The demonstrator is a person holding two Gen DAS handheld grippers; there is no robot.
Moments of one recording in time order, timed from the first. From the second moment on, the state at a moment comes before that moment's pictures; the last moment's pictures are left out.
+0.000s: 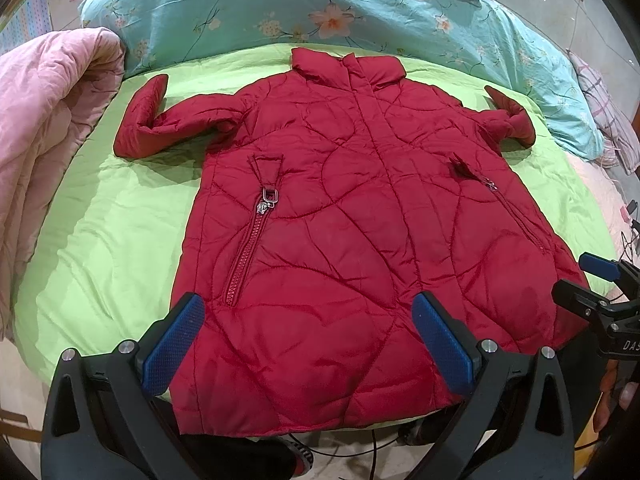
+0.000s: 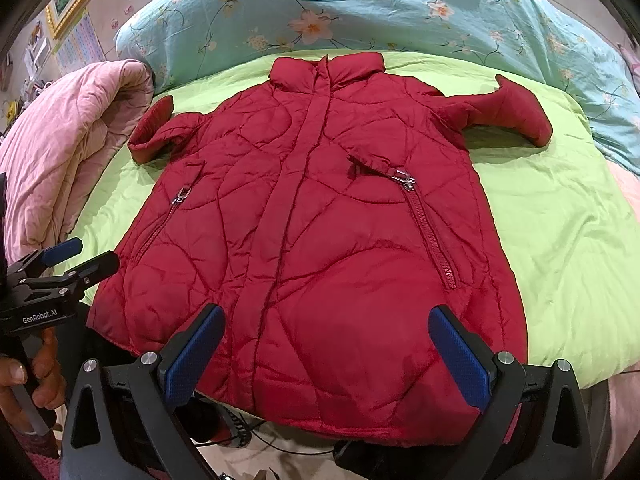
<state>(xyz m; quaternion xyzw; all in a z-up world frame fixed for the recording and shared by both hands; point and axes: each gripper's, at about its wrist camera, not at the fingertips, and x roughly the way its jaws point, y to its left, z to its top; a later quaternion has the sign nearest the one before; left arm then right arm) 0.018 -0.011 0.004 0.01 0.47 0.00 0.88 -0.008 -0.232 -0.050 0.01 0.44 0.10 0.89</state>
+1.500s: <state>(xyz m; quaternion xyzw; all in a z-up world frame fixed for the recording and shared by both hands) 0.122 0.008 -0.014 0.00 0.46 0.02 0.89 0.210 -0.410 -0.002 0.11 0.36 -0.07 0.92</state>
